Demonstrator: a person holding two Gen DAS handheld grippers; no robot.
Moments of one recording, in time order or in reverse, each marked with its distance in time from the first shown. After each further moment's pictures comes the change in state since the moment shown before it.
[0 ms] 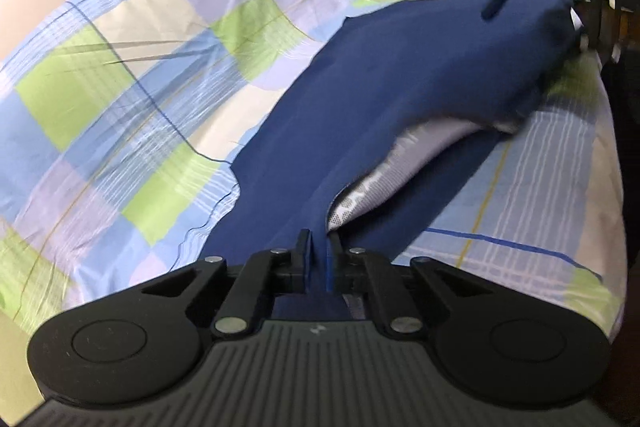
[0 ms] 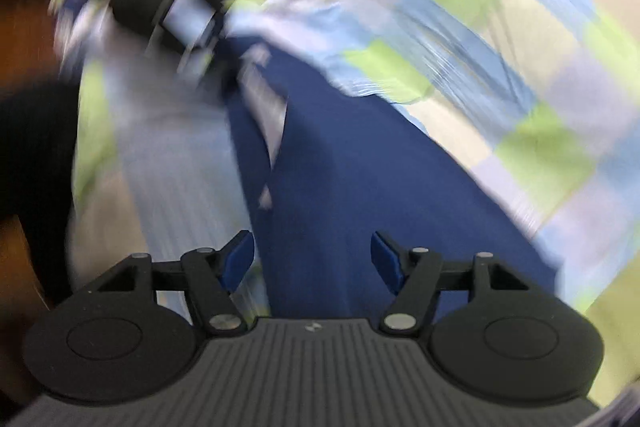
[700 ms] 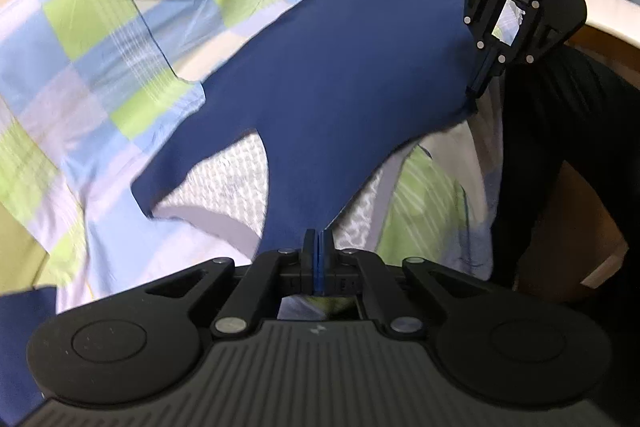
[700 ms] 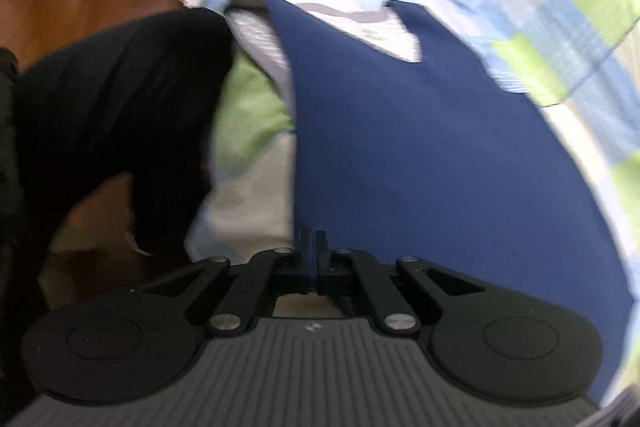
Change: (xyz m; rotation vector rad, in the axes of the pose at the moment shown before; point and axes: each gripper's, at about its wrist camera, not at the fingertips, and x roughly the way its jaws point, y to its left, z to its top) left arm -0.116 -0.046 -0.070 -0.145 0.109 -0.104; right arm -0.011 0.060 0.025 0.020 0.038 0.402
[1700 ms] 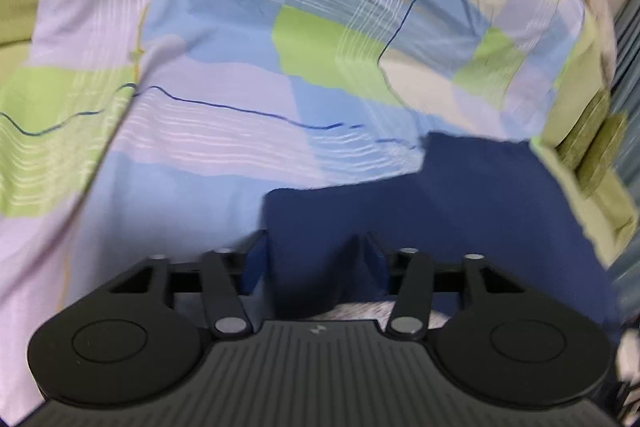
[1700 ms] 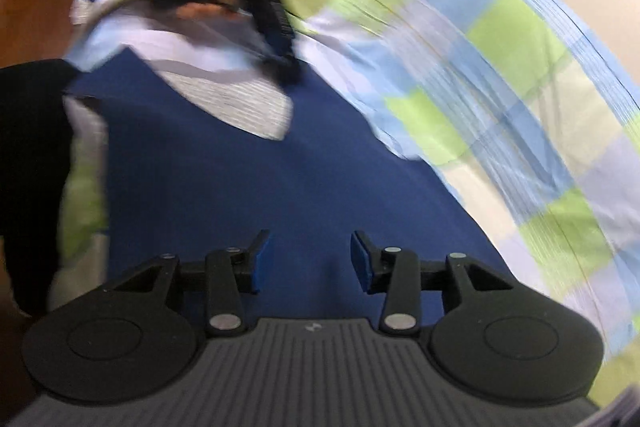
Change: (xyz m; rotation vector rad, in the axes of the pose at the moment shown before) left arm 0.182 0.236 -0.016 -0.925 -0.099 -0.140; right arm 0.027 -0.046 0.035 -0.056 -0.188 -0.330
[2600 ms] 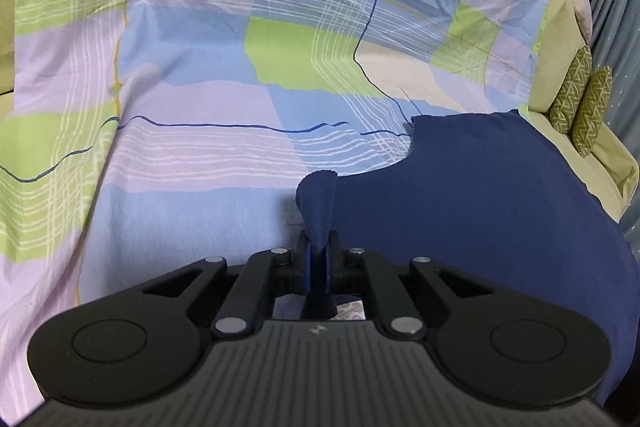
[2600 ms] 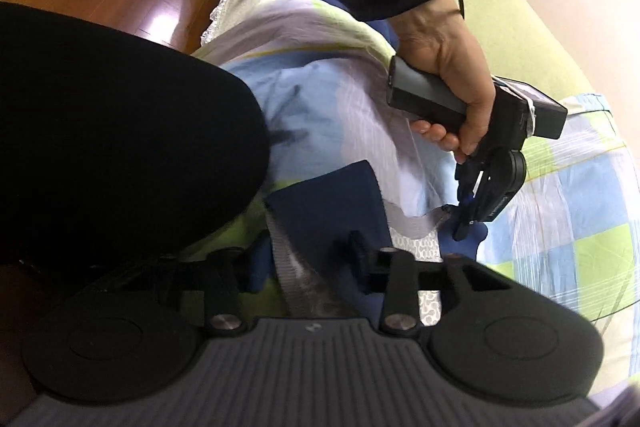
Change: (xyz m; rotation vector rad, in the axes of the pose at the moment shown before) left arm -0.003 -0.002 -0.001 0.157 -0.017 0.024; right arm 0.030 0.153 0.072 -0.508 -0.044 0.064
